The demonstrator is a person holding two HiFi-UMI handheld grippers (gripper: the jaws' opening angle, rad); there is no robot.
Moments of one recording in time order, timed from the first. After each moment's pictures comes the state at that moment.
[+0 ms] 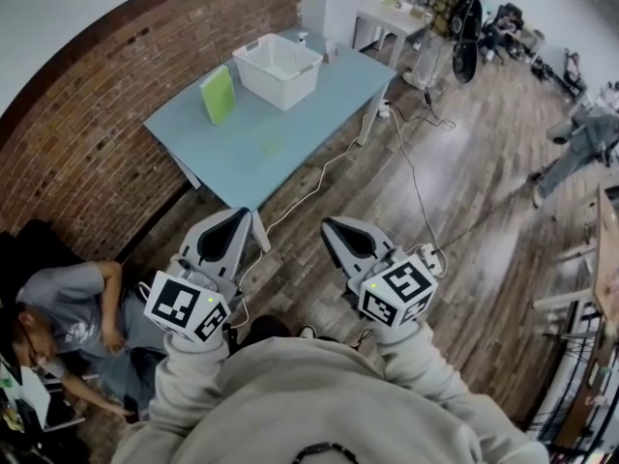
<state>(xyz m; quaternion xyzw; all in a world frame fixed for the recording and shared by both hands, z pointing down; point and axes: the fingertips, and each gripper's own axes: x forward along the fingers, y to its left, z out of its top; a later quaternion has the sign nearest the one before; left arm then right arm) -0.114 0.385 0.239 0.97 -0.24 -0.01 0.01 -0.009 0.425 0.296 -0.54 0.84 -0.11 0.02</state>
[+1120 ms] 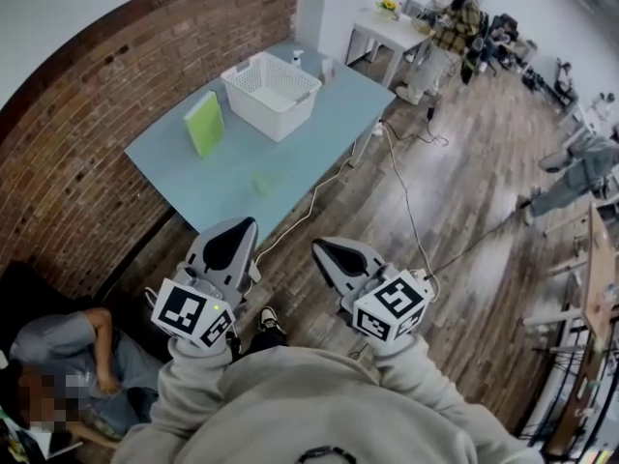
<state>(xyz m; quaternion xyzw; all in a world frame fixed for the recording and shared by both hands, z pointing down) -0.062 0.230 0.253 0.97 -0.22 -0.03 0.03 0.017 0.282 0.310 -0.53 0.84 -0.12 -0.01</state>
